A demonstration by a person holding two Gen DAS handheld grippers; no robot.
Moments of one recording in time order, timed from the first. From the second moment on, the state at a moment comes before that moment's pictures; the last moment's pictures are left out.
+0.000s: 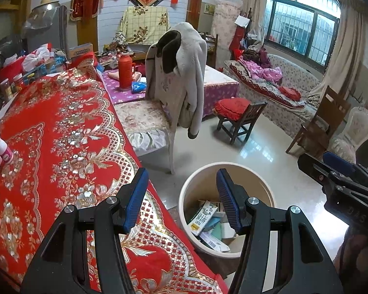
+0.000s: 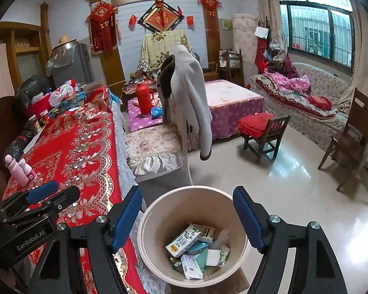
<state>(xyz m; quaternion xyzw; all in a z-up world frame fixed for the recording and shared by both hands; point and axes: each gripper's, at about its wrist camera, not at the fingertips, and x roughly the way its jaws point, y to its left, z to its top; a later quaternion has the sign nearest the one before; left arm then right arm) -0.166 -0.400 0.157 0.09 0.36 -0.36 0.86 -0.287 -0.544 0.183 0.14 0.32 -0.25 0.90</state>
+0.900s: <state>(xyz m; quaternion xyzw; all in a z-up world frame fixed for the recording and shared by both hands) -0.164 -0.404 0.152 0.09 0.36 -0.36 0.86 -0.280 -0.551 0.175 0.14 0.34 -0.24 0.90</state>
